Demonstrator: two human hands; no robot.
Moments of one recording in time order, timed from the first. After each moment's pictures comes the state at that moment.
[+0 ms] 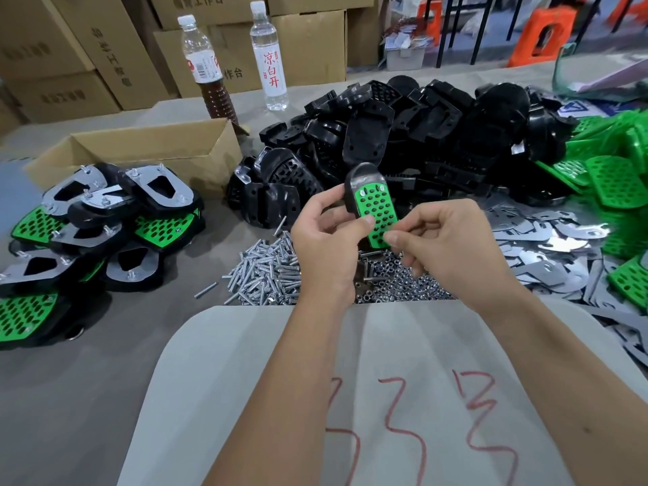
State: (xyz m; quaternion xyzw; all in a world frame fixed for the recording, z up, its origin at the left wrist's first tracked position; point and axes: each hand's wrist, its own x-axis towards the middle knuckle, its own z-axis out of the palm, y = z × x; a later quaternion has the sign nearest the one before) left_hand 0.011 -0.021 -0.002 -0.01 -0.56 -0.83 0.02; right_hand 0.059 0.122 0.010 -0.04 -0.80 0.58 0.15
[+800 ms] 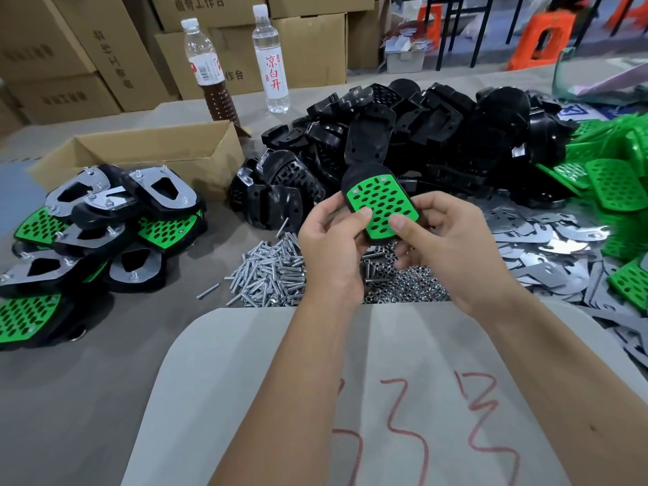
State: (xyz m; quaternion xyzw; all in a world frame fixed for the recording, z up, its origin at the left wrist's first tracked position) left_hand 0.015 -0.017 0.006 0.05 -0.48 -0.87 -0.04; right_hand 0.055 0.116 0.000 -0.03 -0.70 0.69 0.16
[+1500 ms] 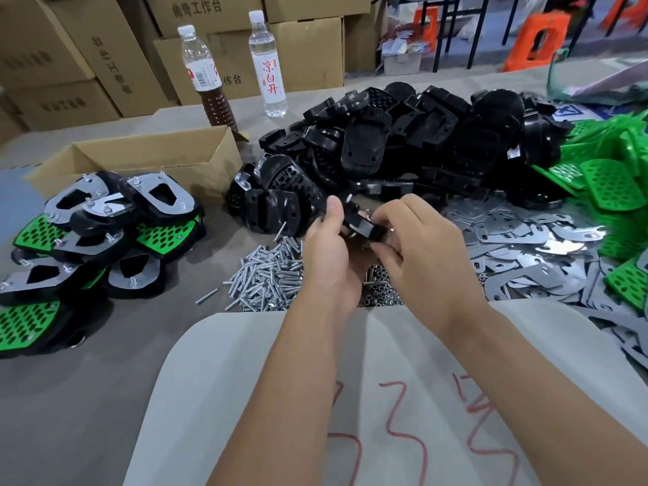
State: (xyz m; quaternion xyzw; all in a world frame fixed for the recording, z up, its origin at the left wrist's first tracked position) left_hand 0.019 -0.020 0.018 0.09 -0.46 -0.87 -0.14; right_hand 0.068 0.091 0.007 0.08 -0.91 0.24 0.34
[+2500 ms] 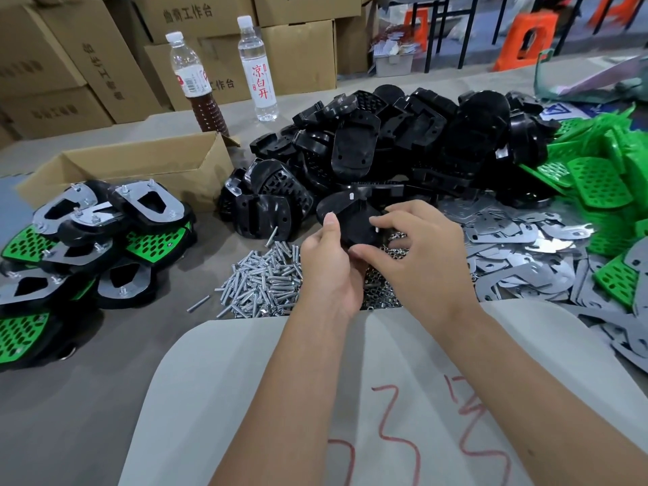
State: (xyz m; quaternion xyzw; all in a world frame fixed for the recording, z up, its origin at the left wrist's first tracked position) left_hand 0.022 -0.009 0.014 0.14 -0.45 -0.88 -0.11; right_hand 0.061 0.098 -0.008 -0.01 -0.85 0.42 0.31
